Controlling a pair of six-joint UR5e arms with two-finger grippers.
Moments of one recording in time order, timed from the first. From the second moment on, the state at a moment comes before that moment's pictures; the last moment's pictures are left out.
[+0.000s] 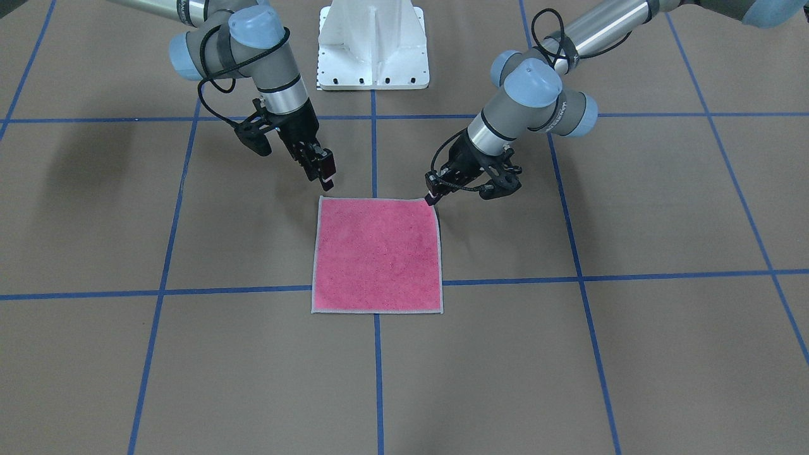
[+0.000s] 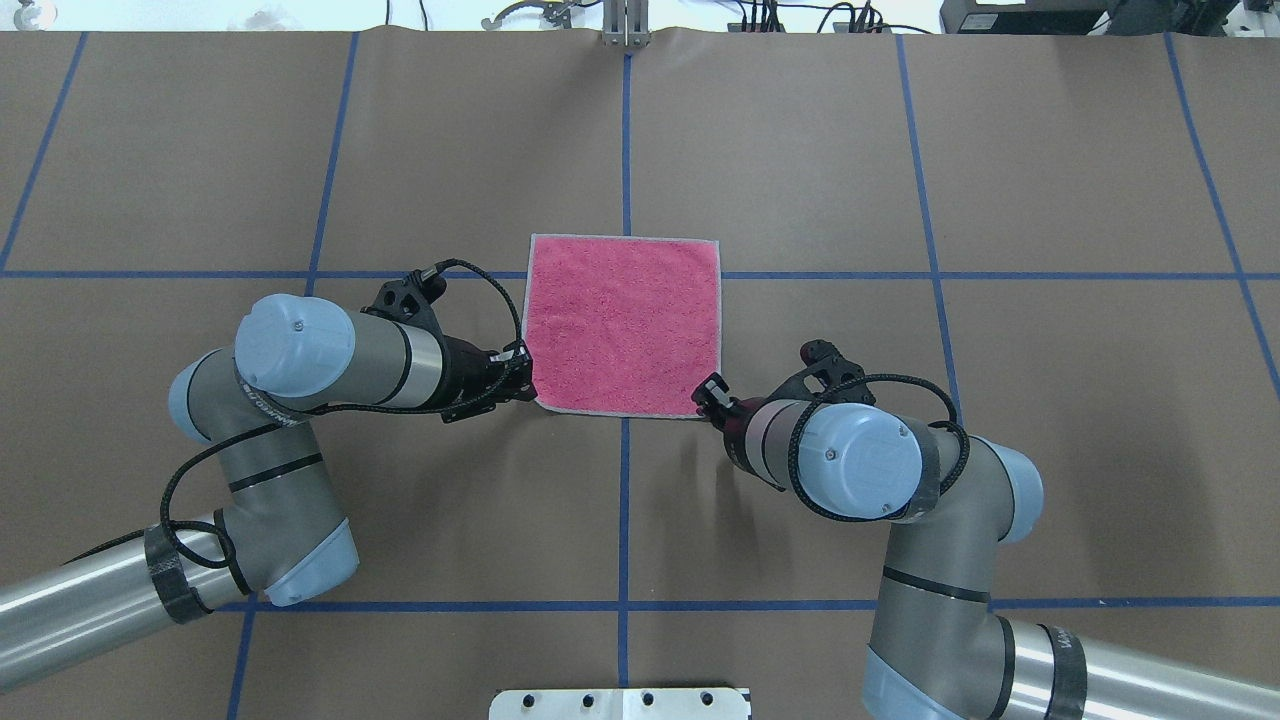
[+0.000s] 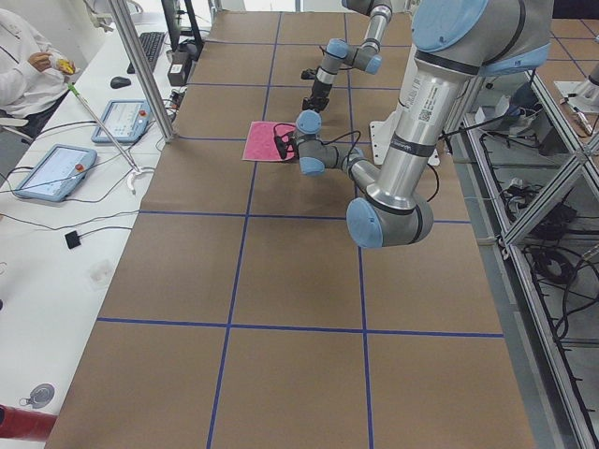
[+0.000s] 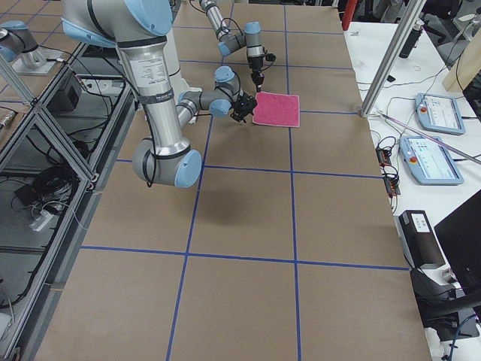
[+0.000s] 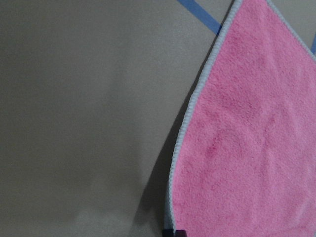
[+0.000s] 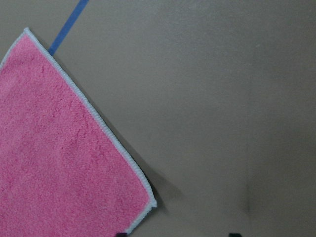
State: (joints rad) left arm -0.52 -2.03 -1.53 -2.41 -1.88 -1.82; right arm 0.35 -1.16 1.77 -1.17 1.51 2.18
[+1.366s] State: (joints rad) left arm -0.52 -2.03 -1.53 -2.41 -1.88 -1.82; right arm 0.37 -1.10 1.70 -1.22 1.52 2.16
